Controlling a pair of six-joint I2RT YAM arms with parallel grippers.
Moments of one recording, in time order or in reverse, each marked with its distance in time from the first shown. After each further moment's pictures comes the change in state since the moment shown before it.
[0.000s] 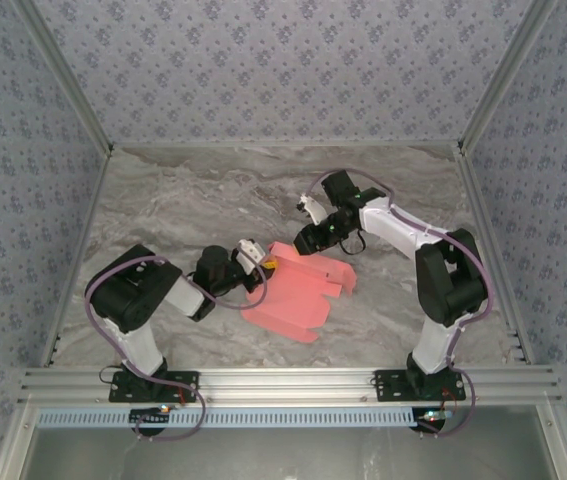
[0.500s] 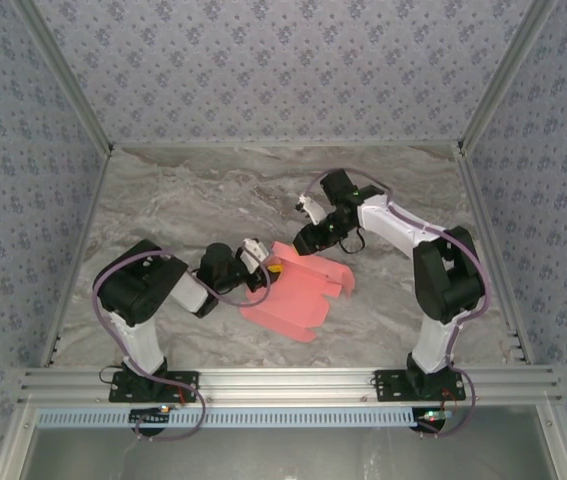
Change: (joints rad) left arm 0.011 0.052 0.034 0.001 0.056 0.006; right arm 0.000 0.022 0.033 -0.045 -0.010 -0.021
